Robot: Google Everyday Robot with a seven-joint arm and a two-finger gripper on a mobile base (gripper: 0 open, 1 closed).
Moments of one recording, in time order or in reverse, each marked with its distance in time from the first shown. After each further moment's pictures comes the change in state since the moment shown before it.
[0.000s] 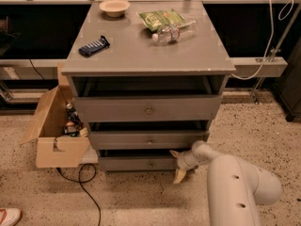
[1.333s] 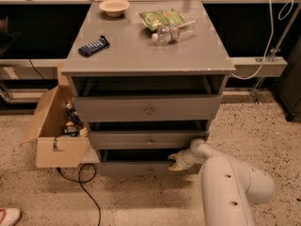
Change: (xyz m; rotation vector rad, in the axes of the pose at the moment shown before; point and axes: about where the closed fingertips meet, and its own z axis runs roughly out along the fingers) arm 0.002 0.001 0.015 -0.045 -0.006 0.016
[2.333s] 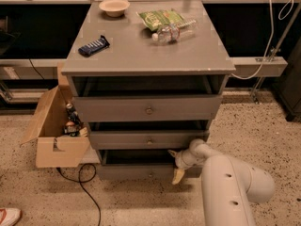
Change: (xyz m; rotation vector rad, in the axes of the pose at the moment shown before) arm -0.003 -0.001 -0.004 0.001 -0.001 0.000
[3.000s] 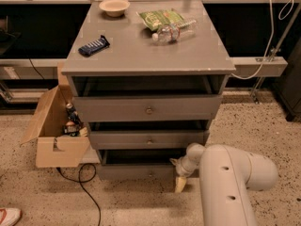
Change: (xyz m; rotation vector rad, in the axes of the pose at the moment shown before) arm 0.002 0.050 -0.005 -0.110 0.118 0.042
